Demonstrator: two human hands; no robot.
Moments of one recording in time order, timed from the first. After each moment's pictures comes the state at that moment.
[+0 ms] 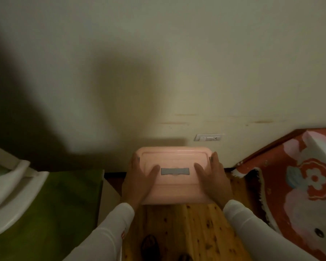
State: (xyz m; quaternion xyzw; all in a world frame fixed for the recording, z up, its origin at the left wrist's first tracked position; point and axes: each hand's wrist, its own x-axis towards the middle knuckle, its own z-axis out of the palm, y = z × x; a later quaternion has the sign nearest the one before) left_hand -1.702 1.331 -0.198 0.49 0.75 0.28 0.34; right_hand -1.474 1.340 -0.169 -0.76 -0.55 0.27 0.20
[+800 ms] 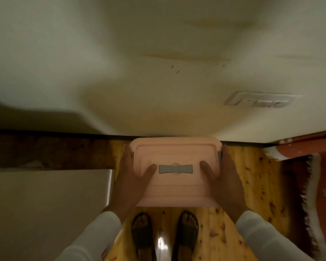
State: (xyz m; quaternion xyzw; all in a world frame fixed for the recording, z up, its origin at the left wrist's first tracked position) left_hand -1.660 1.397 -0.450 0.39 0.79 0.24 0.42; right_hand -1.425 1.433 -0.443 -0.75 -0.53 0.36 0.16
